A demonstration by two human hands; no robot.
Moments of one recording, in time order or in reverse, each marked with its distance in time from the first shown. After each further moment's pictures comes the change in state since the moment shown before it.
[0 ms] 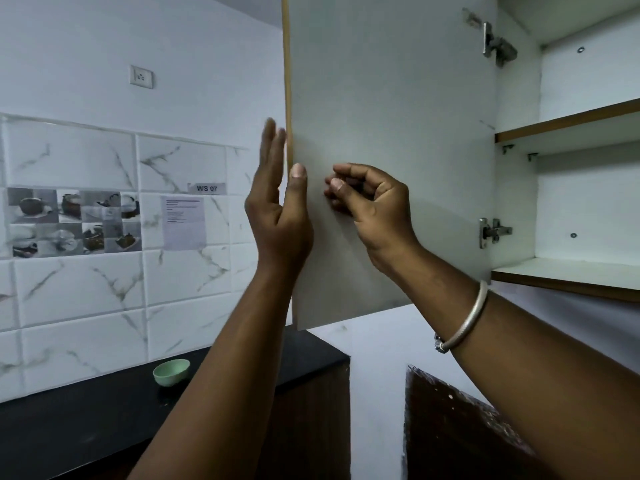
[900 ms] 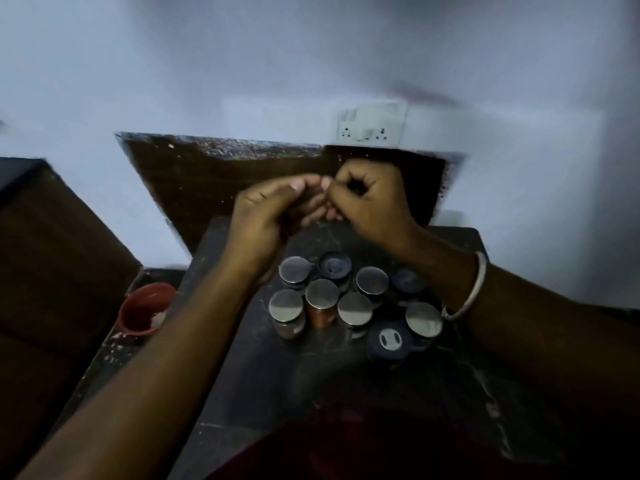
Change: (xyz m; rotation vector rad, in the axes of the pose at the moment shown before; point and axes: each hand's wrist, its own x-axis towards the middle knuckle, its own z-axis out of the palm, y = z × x) left_hand -0.454 0.113 0.120 -0.838 -0.859 -1.464; right_hand -0.403 -0.062 -0.345 -0.960 0.346 0.428
